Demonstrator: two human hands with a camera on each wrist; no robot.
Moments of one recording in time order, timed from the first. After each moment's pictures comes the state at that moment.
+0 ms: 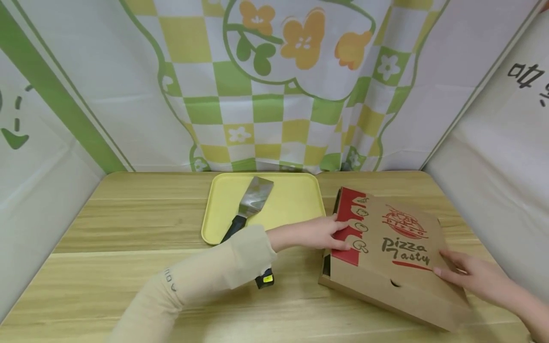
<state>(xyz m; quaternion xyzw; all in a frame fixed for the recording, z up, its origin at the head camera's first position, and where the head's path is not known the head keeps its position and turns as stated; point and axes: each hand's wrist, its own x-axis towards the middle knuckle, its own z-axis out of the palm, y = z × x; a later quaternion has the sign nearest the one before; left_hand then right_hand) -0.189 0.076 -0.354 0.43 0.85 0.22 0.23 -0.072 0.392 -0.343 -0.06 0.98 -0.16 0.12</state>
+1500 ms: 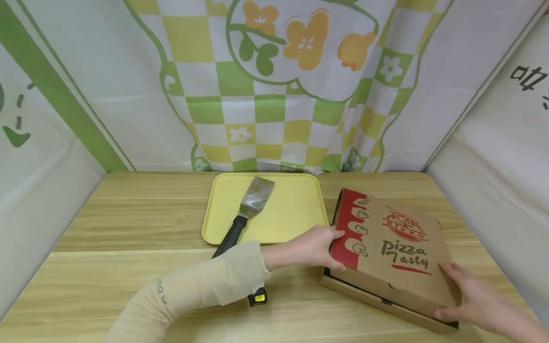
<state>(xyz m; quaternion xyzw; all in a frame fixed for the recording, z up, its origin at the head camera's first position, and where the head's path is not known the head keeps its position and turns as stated) -0.162 0.067 -0.363 0.41 0.86 0.26 0.15 -0.049 0.378 -0.359 -0.06 0.99 -0.10 0.12</state>
